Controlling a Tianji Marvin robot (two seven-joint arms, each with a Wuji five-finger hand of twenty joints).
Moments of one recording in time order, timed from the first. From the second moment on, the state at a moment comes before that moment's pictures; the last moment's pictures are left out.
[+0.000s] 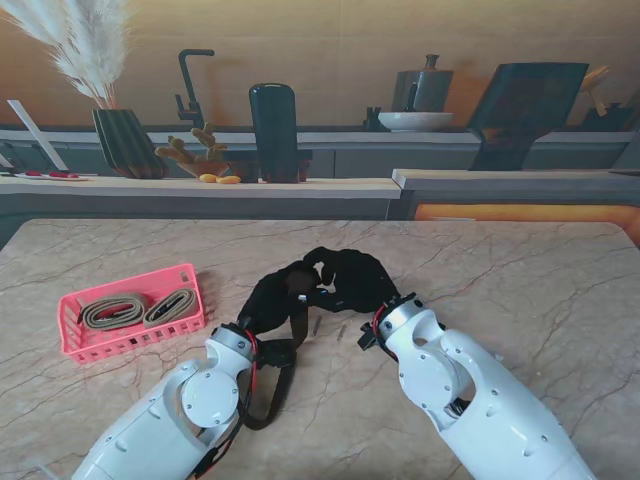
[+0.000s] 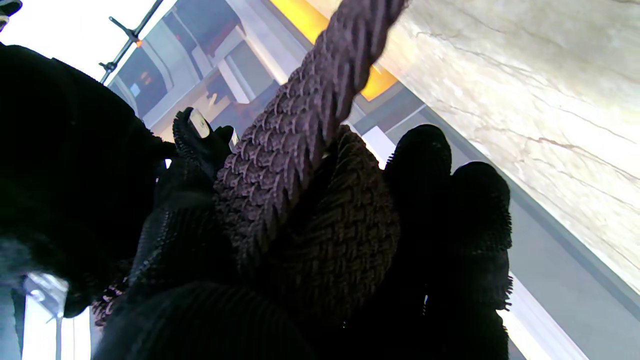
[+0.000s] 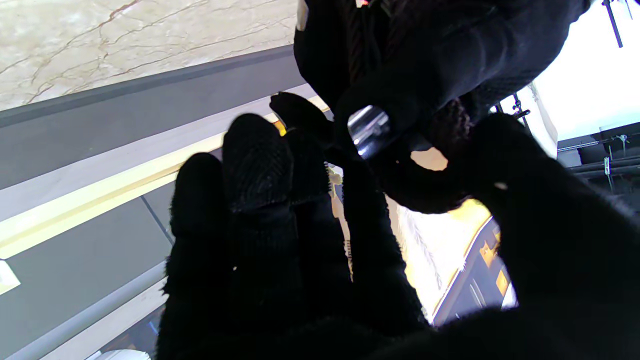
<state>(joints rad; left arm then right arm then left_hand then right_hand) 1.37 -1.23 -0.93 -1.33 0.37 -0.35 0.36 -1.39 -1.13 0.98 -1.61 -0.66 -0.14 -0.19 1.02 -0.16 -0.10 -0.08 0.51 0.15 1.01 0.49 1.05 0.07 0.81 0.65 1.06 0.38 0.99 0.66 0.69 0.42 1.39 0.50 0.46 -0.64 0.87 -0.13 0.65 0.06 0.64 0.57 1.01 0.17 0.83 0.46 1.05 0.12 0.99 0.72 0.60 0.20 1.20 0.69</state>
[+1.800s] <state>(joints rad) 1.39 -1.24 -0.94 -1.35 0.19 -0.36 0.29 -1.40 -1.20 1.00 -1.62 -0.22 -0.07 -0.19 0.60 -0.42 0.55 -0.09 0.25 0.11 0.55 0.46 0.55 0.12 0.42 0.37 0.56 0.16 0.40 0.48 0.25 0.29 0.96 0.46 0.67 -0.55 0.72 -0.26 0.71 -0.03 0.90 0.45 1.11 0.11 0.70 0.42 1.08 0.12 0.87 0.66 0.56 0.20 1.20 0.67</state>
